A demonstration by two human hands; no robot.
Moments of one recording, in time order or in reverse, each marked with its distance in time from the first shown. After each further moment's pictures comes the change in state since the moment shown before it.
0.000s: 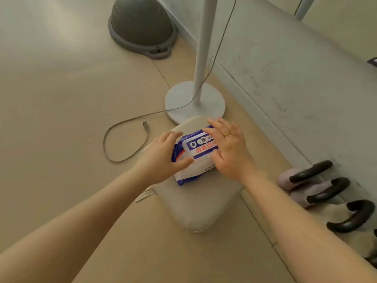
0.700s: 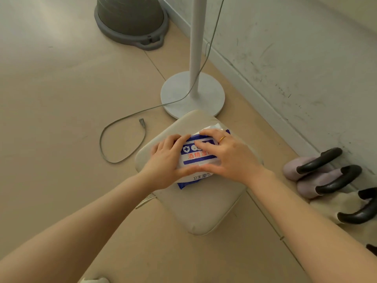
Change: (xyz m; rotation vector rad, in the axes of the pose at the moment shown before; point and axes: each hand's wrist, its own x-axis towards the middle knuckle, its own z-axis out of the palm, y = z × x) left_hand 0.021 -0.013 0.027 0.106 -0.099 0.084; right_hand -0.005 0.019 0.018 -0.062 -0.097 -0.154
